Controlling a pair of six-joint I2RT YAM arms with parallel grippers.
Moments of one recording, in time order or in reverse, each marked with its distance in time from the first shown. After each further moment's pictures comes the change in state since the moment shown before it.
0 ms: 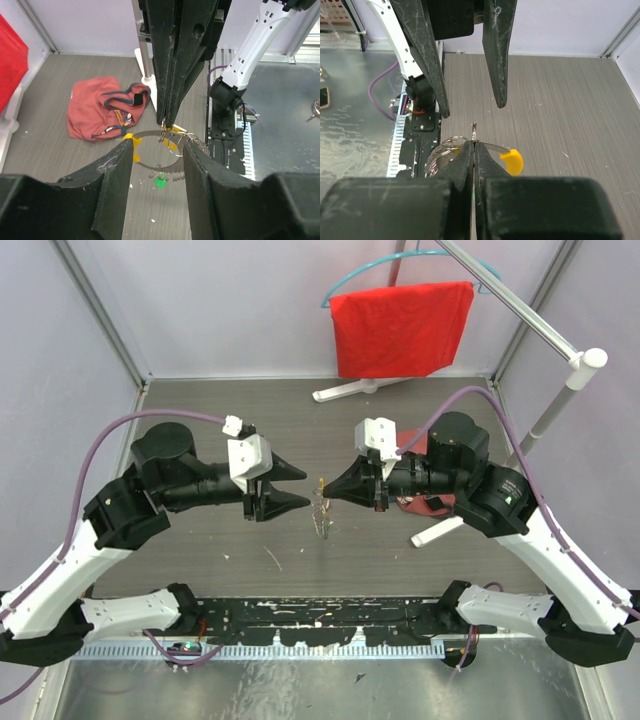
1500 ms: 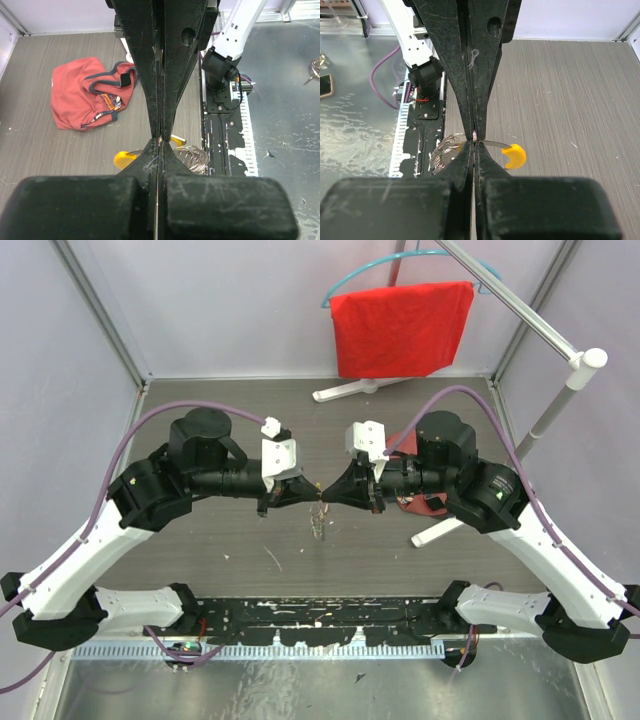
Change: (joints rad) left arm 0.000 0.155 0.121 -0.167 0.084 0.132; right arm 0.000 0.034 0.000 -0.064 -0.009 -0.033
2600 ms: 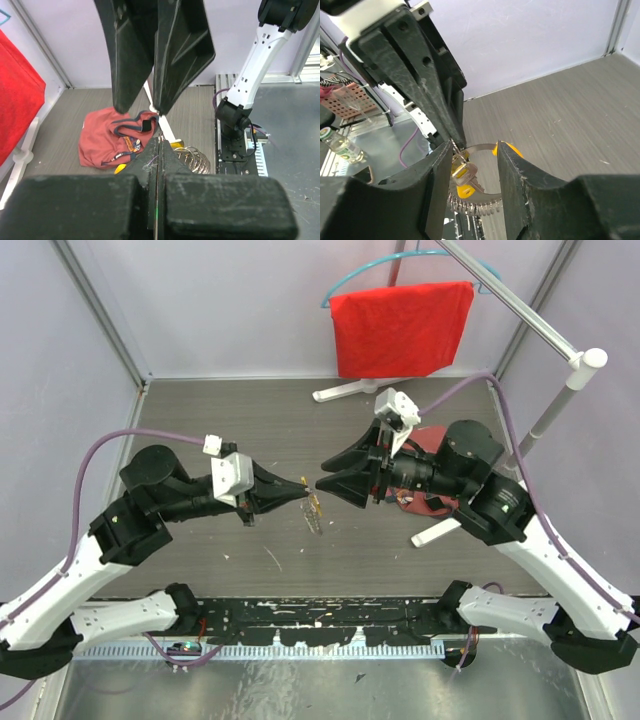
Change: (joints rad) left arm -0.002 -0.262 -0.332 0.426 -0.061 -0.130; right arm 0.000 -0.099 -0.099 0.325 0.152 0.469
